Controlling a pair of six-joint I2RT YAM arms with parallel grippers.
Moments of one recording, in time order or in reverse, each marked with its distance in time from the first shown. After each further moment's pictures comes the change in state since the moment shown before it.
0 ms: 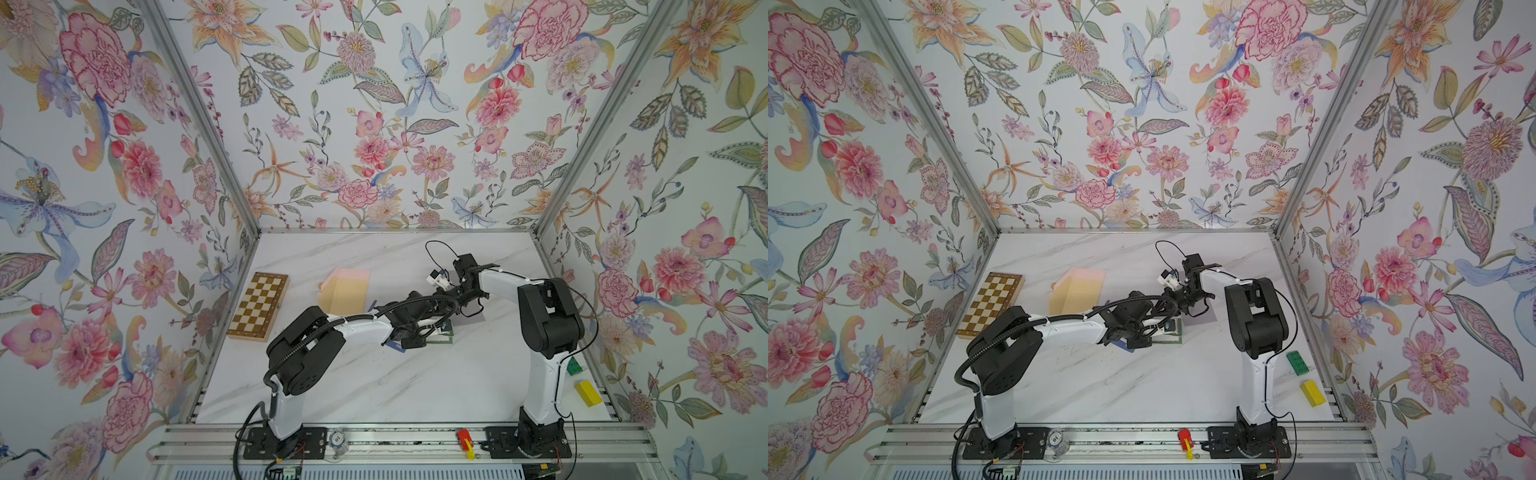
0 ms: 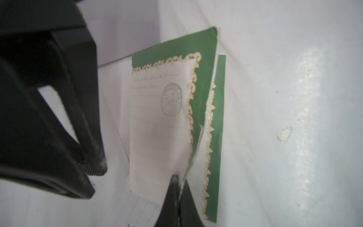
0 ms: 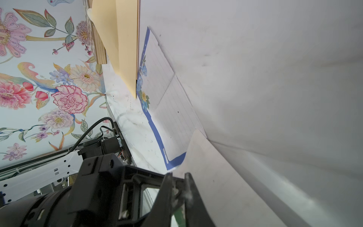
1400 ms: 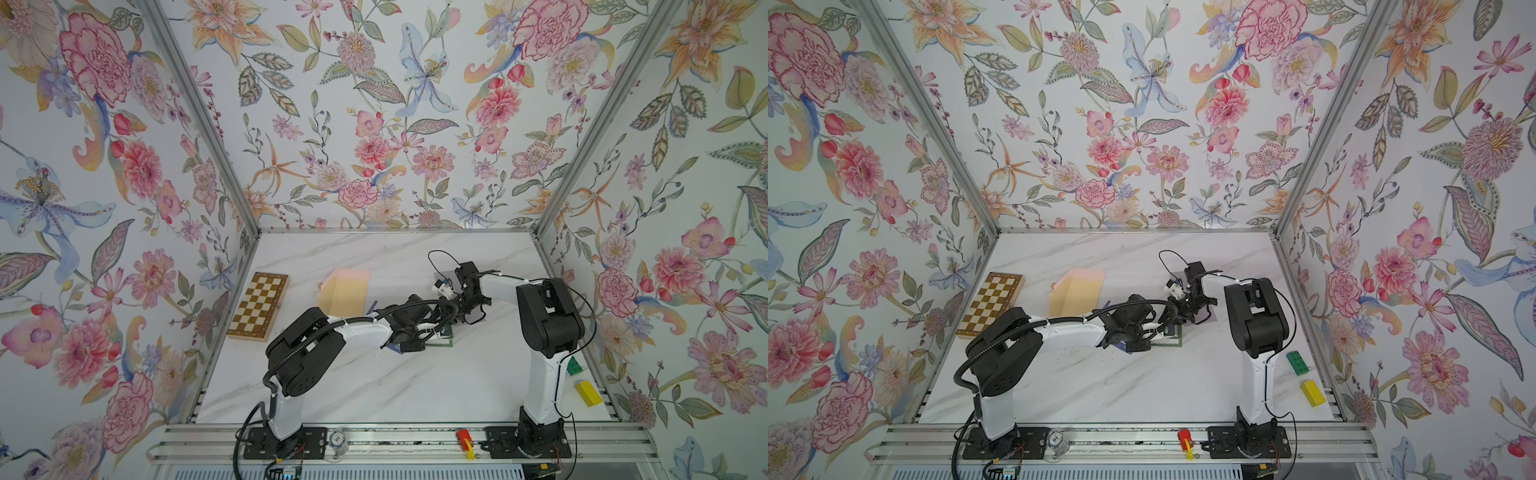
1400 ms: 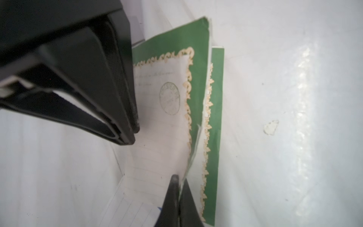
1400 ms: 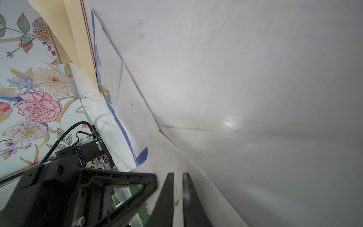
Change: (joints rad) left arm -0.007 -0.007 -0.022 0.006 0.003 0.011; right arm -0.020 -0.013 -0.082 -0.001 0.124 0.001
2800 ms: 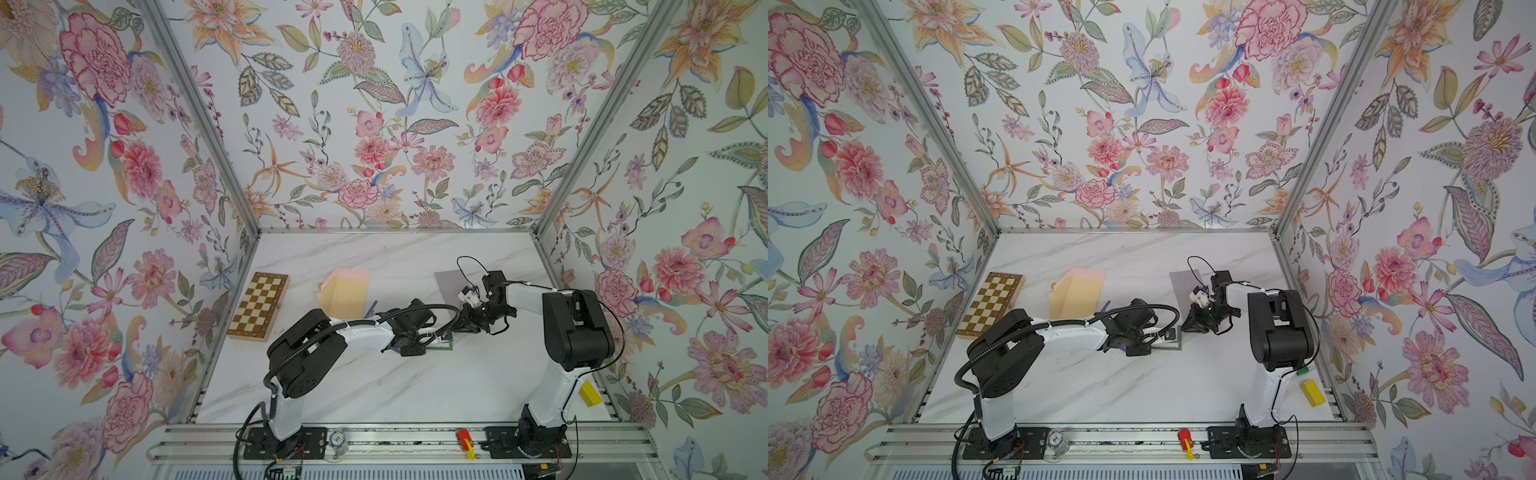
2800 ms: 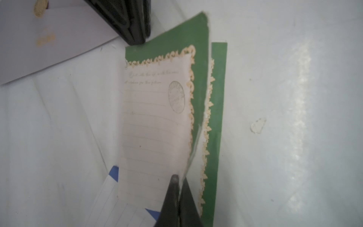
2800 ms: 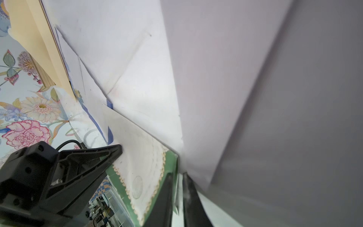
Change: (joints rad) left arm -0.026 0.001 -0.013 -0.011 -0.029 -0.027; right arm -0.169 -0.166 -0.223 0.035 0.094 0.010
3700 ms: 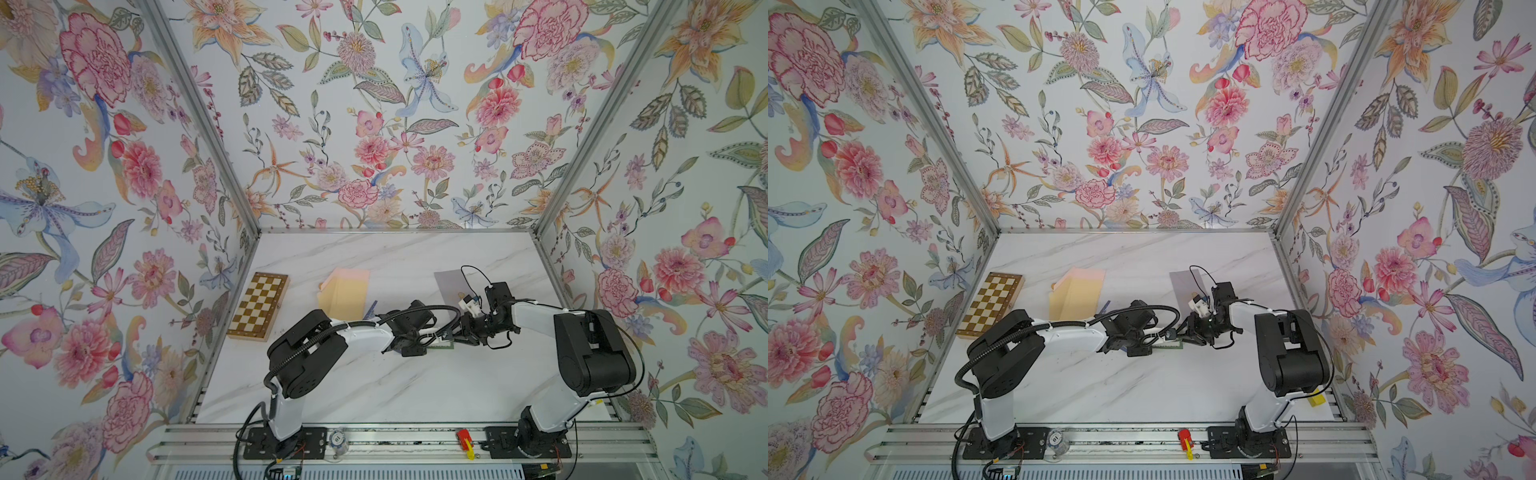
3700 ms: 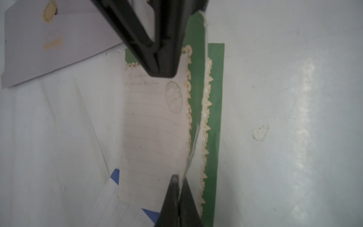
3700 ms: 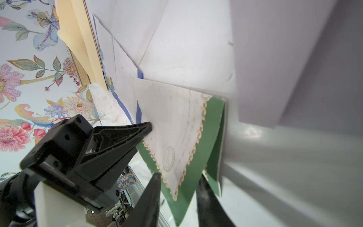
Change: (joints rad) left arm -0.007 0.000 -0.018 0.045 -0.008 -0.011; right arm 0.040 -0.192 -0.237 0.204 -0.125 0.203
